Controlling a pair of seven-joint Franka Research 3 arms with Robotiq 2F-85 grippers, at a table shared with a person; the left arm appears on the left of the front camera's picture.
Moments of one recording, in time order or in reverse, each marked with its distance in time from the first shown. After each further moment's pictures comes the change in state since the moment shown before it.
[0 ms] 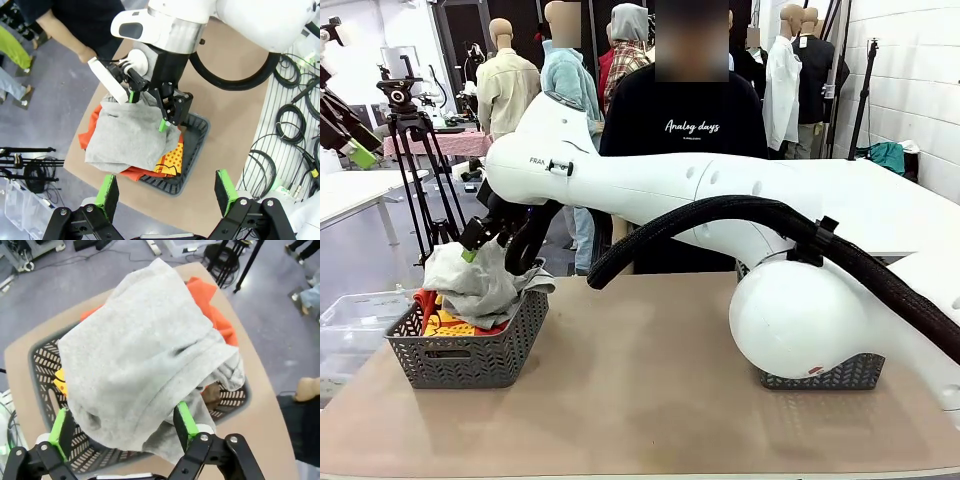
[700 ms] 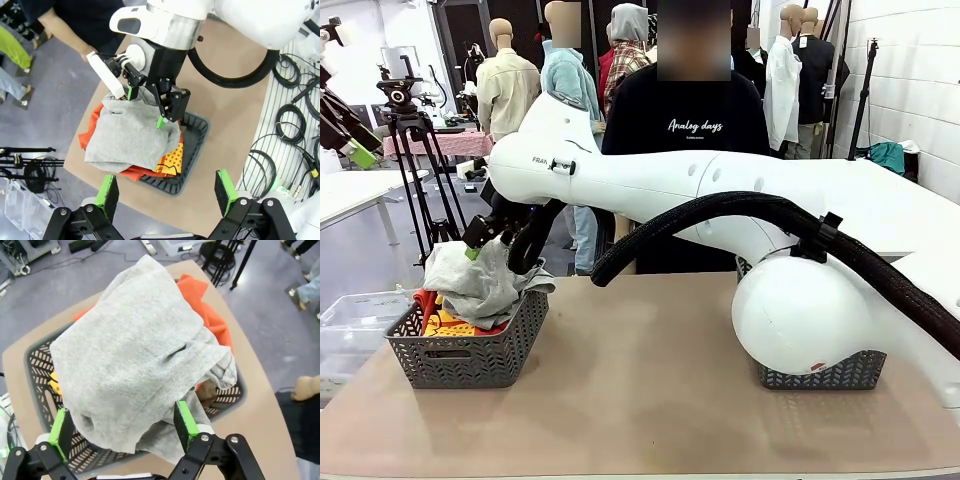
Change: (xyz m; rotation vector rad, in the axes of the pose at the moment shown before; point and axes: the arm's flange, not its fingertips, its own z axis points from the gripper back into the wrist) left arm 0.000 0.000 0.000 0.000 0.000 0.000; right arm -0.001 -0.004 0.002 -0.012 -0.001 -0.021
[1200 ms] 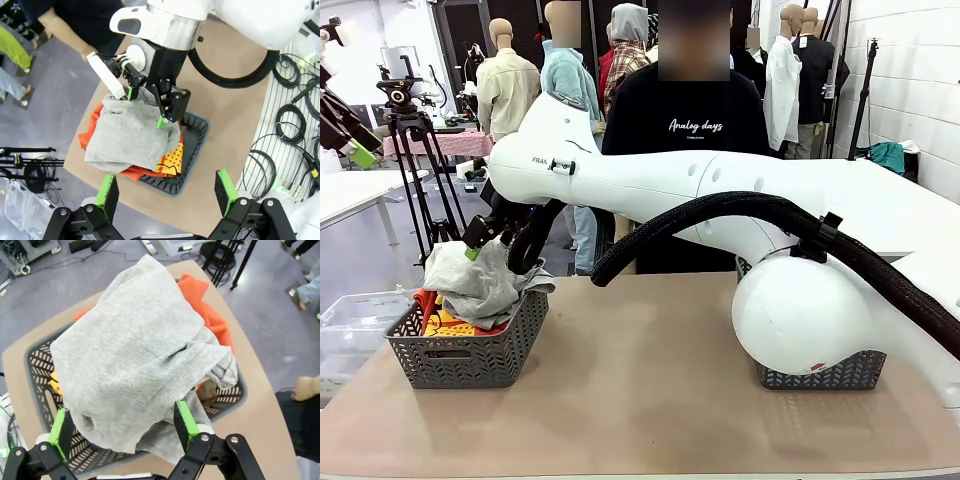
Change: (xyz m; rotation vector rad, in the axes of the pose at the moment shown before) left arm 0.000 0.000 0.000 0.000 0.000 0.000; right arm 0.000 0.000 0.000 0.000 0.000 0.001
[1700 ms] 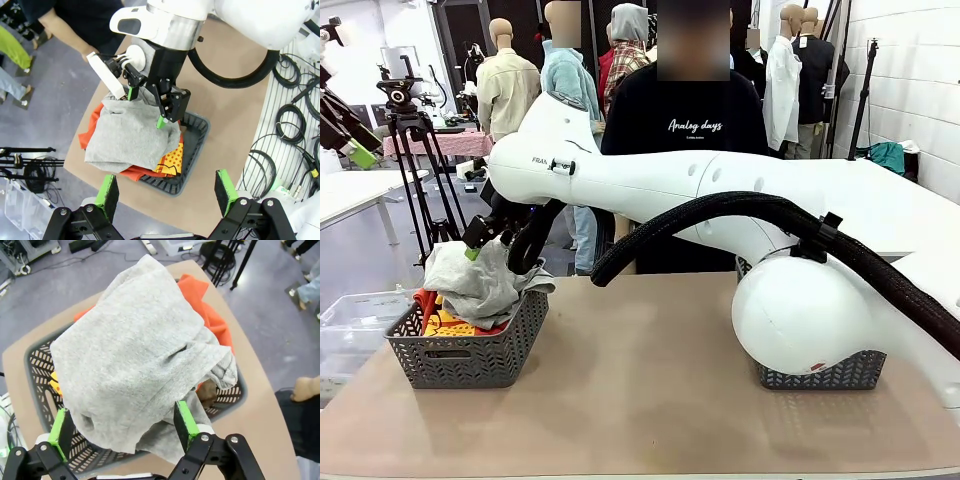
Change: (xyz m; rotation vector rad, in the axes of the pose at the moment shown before) left arm 0.000 0.000 0.000 0.000 0.000 0.000; right arm 0.000 0.000 0.000 0.000 0.000 0.000
